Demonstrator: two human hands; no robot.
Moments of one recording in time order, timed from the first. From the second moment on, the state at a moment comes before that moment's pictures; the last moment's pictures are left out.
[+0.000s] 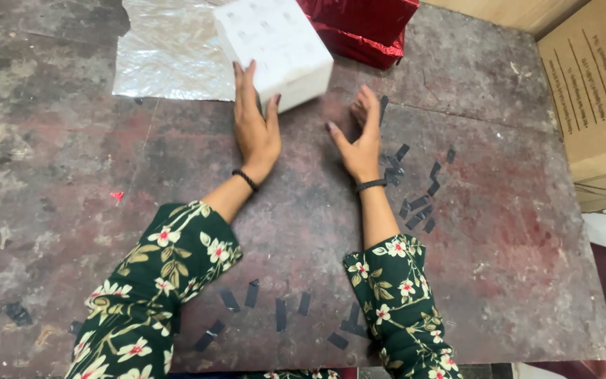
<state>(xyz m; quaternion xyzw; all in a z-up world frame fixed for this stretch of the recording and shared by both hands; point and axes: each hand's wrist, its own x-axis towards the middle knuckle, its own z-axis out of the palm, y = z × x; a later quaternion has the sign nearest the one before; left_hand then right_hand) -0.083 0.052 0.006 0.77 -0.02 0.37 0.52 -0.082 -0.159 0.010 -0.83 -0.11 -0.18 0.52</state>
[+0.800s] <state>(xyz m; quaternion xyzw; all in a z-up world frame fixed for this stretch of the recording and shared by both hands) -0.062 0.079 -0.018 0.97 -0.02 0.14 0.18 -0.081 -0.167 0.019 -0.81 -0.23 -0.24 0.48</state>
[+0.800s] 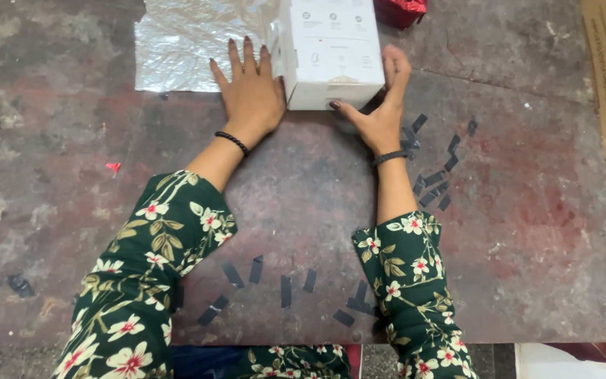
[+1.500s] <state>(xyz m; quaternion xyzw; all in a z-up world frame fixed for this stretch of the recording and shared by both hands) -0.094 0.056 0.001 0.95 -0.16 0.17 0.21 -0.102 -0.159 0.030 -0.79 -0.09 -0.38 0.47</state>
